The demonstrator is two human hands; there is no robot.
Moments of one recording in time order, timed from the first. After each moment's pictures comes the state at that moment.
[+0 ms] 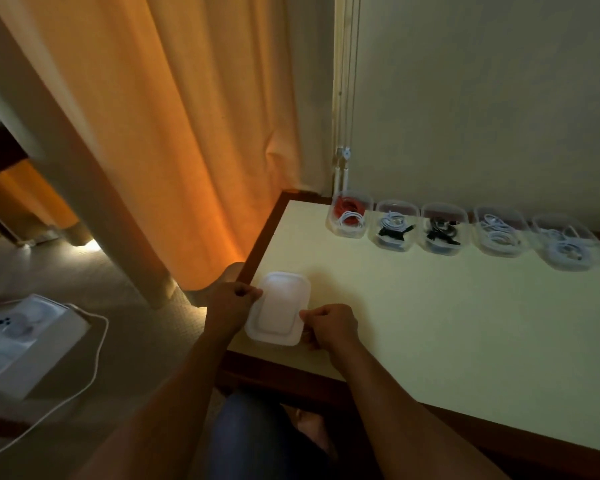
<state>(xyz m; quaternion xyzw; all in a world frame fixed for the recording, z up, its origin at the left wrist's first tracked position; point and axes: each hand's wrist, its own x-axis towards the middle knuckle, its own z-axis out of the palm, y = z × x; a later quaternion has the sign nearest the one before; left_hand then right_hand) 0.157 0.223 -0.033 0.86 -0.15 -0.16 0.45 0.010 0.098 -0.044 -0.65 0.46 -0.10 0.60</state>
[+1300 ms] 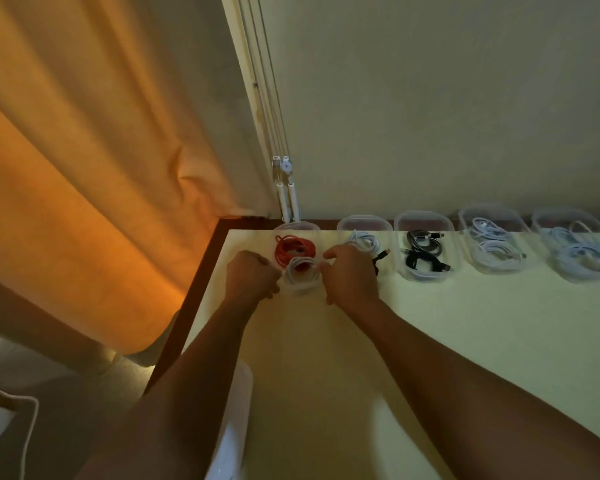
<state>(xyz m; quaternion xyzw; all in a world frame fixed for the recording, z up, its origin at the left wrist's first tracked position) 0.216 -0.020 -0.031 0.89 -0.21 -0.18 0.36 0.089 -0.128 -0.048 -0.81 0.43 -0.18 0.35</state>
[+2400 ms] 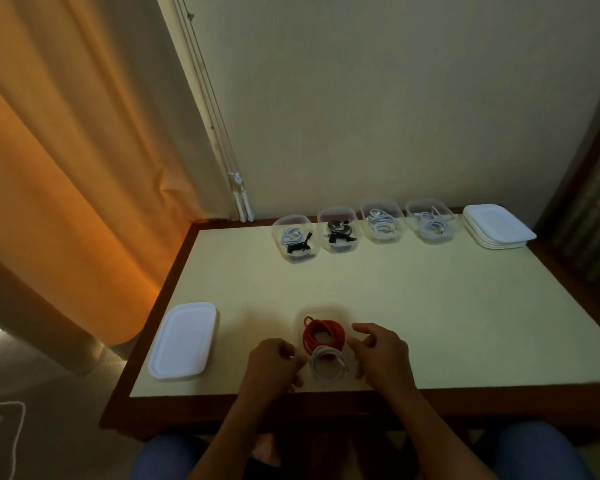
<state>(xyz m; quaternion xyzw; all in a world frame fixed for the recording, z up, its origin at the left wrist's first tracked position) -0.053 0.120 -0.023 0.84 -0.29 -0.30 0.34 -0.209 -0.009 -0.057 -0.72 0.50 -0.23 0.43</state>
